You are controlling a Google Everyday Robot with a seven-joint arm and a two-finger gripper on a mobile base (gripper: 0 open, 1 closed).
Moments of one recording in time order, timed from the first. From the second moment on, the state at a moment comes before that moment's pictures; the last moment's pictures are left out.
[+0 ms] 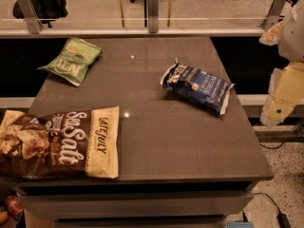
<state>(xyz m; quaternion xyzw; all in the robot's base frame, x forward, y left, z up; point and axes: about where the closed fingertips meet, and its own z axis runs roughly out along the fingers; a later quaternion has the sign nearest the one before) 0.438 -0.217 0.976 -0.60 0.78 -0.03 0.16</state>
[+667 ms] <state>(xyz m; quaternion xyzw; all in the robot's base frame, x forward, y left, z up) 0.444 -0.212 0.972 -0.59 0.79 -0.02 0.16</state>
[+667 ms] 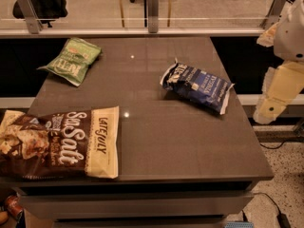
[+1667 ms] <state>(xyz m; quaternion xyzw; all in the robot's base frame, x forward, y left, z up) 0.495 -0.172 0.931 -0.57 0.81 0.03 0.15</state>
